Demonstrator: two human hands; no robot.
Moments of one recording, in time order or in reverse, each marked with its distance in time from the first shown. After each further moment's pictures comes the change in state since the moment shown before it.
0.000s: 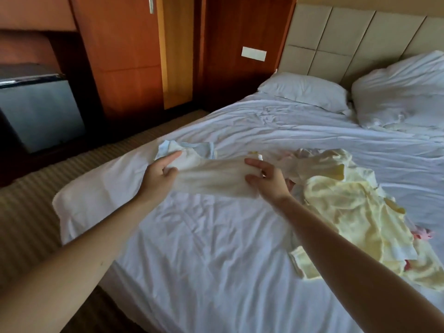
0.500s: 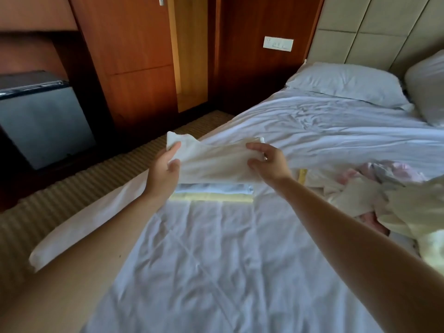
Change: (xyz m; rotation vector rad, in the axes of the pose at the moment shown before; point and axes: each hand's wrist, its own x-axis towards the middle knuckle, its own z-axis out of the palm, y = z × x) left_hand 0.211 -0.140 -0.008 0.113 0.056 0.064; right_hand 0.232 0.045 0.130 -0.025 0.010 -0.032
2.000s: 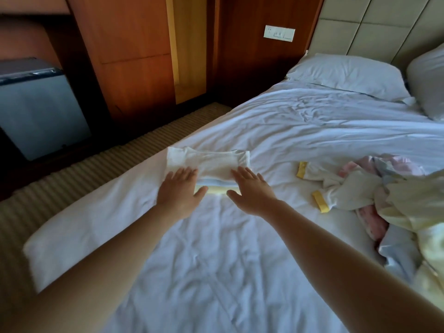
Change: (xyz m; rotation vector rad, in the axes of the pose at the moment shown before) left_hand -0.029 -0.021 0.039 0.947 -0.428 0.064; right_hand -0.027 0.055 0.036 -1.014 -0.396 -0.175
